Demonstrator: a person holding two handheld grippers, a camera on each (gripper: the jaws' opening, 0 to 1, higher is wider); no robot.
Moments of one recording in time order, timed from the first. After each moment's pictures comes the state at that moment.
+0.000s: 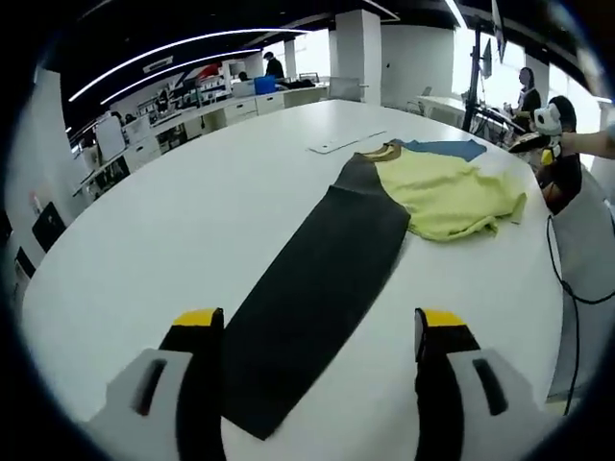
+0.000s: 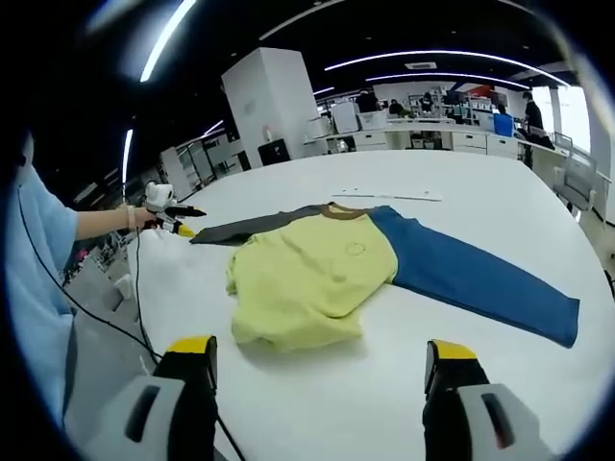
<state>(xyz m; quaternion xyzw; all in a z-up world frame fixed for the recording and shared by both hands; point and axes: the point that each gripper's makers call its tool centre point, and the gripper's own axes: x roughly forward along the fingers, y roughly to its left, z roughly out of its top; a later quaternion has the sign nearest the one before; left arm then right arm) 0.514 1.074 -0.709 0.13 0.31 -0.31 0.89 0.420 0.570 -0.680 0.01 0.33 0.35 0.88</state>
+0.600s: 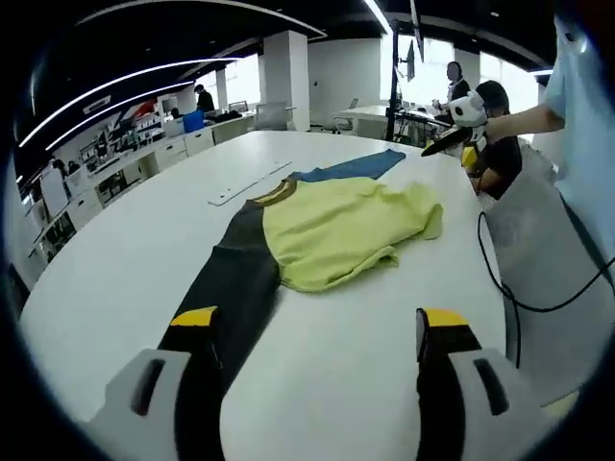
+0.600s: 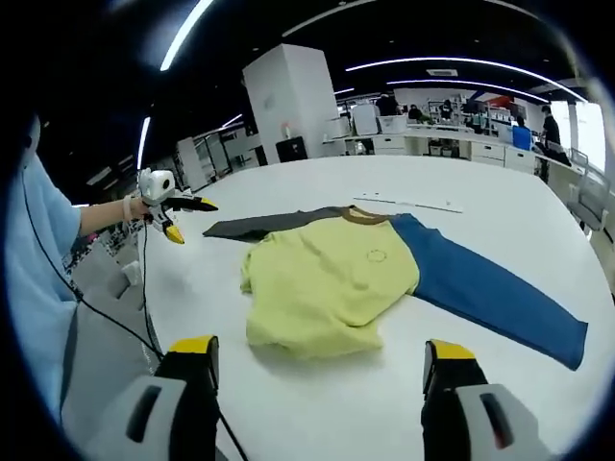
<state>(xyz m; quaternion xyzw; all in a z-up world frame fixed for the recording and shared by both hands) 0.440 0.932 -0.674 0.16 0.25 -0.47 0.83 0.414 0.591 -0.678 -0.01 0.32 0.38 0.87</state>
